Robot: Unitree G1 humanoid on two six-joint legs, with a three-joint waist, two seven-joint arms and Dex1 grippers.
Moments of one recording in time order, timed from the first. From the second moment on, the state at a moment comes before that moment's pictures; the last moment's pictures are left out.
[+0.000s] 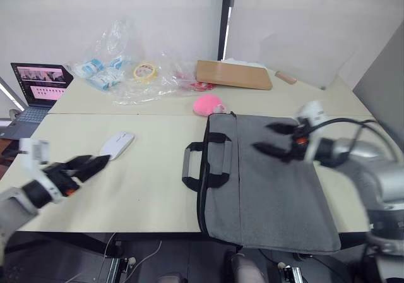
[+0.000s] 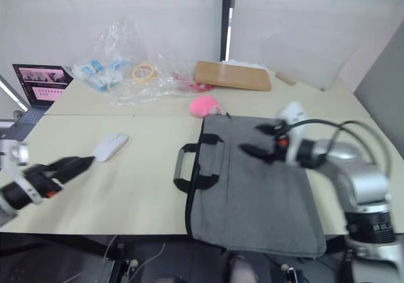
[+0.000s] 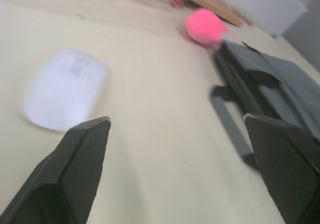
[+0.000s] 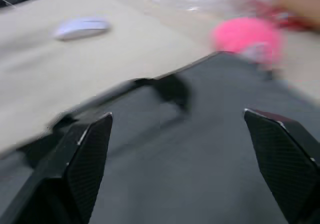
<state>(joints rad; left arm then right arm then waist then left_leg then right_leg) 0.04 0.86 0.70 -0.15 -0.92 0.84 -0.66 -0.48 -0.87 -0.14 0.00 0.45 0.53 0.90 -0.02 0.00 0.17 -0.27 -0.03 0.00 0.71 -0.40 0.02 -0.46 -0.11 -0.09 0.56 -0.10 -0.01</state>
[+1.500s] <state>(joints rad) -0.16 1.02 0.64 0.74 -0.47 0.22 -0.97 -0.58 -0.83 -0.18 -0.12 0.73 0.55 1.26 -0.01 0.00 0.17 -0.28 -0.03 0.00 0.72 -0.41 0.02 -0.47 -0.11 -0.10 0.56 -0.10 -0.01</state>
